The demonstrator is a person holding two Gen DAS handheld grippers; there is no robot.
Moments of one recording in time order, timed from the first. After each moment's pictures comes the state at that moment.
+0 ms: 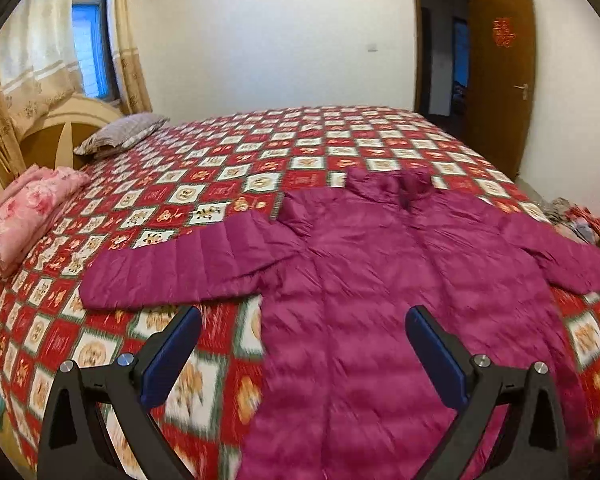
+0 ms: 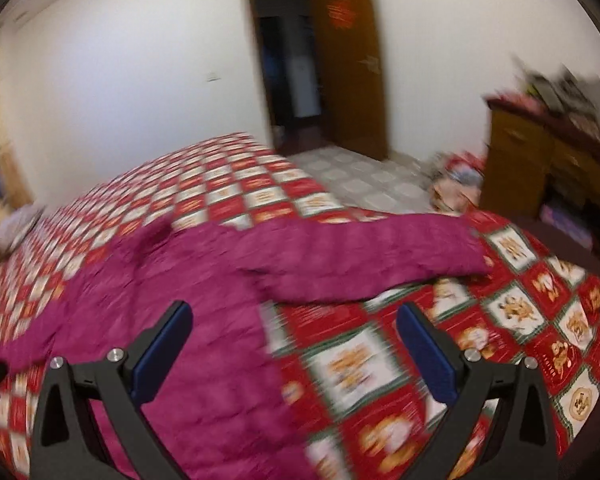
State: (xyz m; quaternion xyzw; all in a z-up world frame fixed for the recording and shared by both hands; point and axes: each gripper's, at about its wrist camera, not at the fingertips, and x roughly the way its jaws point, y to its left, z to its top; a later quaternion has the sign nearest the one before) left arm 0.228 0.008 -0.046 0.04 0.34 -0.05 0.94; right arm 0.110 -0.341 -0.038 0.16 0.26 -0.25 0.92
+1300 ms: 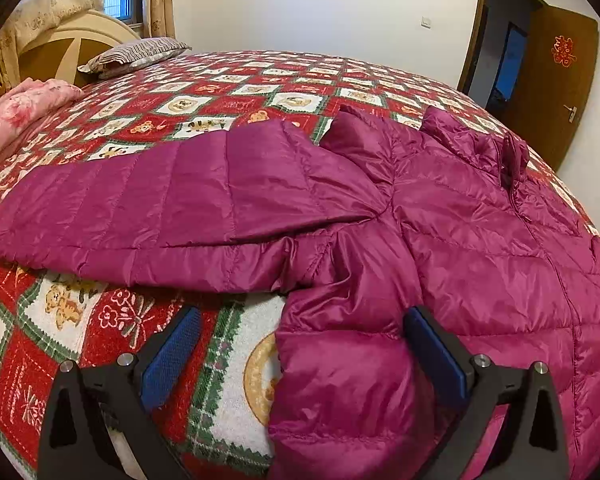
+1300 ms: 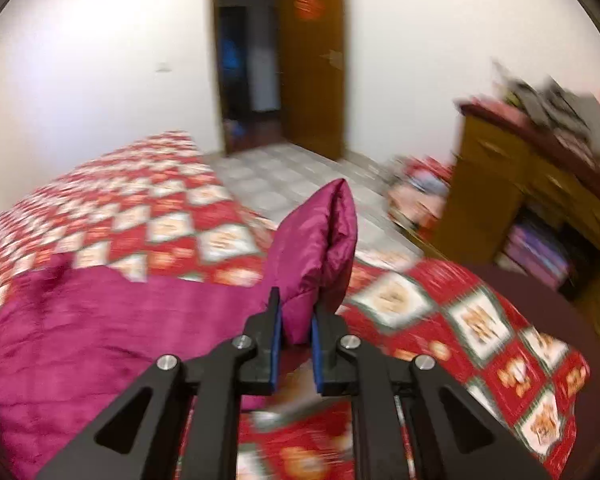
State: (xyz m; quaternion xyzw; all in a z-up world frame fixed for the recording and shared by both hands) left arm 0.340 0.039 -0.179 -0.05 0.40 -0.02 0.92; right arm 0.182 -0.437 -0.020 0.11 0.29 -0.28 0.91
